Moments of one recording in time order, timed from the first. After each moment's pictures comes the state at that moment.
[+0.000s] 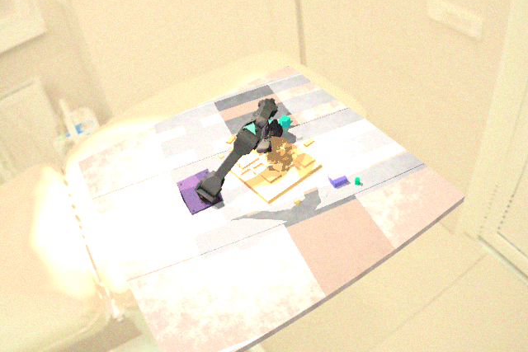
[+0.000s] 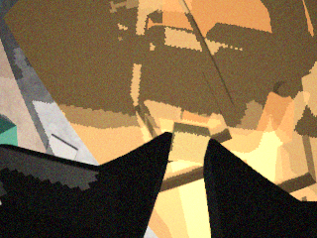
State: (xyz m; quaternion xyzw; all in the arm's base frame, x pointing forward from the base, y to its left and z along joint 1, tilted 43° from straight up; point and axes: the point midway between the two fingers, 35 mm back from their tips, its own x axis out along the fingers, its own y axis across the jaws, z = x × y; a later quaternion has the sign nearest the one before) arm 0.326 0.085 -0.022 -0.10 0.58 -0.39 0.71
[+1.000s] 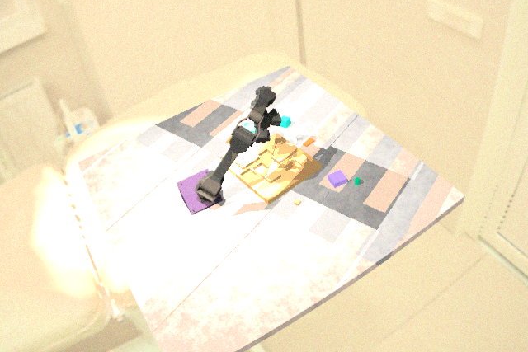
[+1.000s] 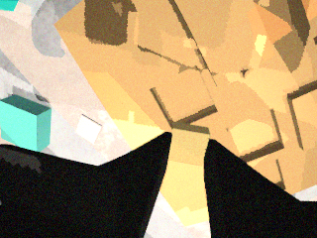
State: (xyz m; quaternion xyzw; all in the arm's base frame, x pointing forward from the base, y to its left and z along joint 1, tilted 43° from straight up) arm 0.324 0.124 0.021 -0.10 0.58 -0.39 0.71
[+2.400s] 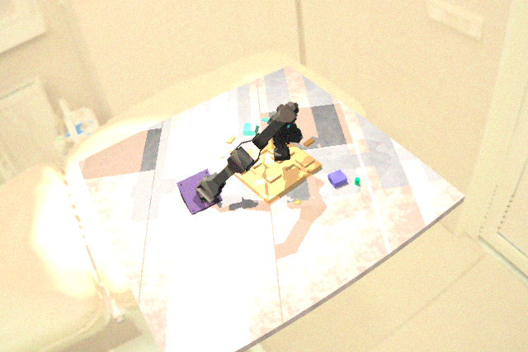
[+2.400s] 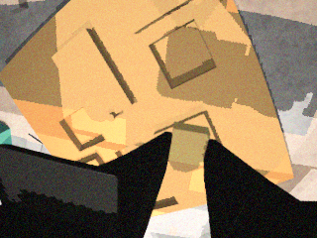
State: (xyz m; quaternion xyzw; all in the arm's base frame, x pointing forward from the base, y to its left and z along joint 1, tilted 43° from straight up) arm 0.329 0.024 0.129 -0.08 0.58 -0.38 0.71
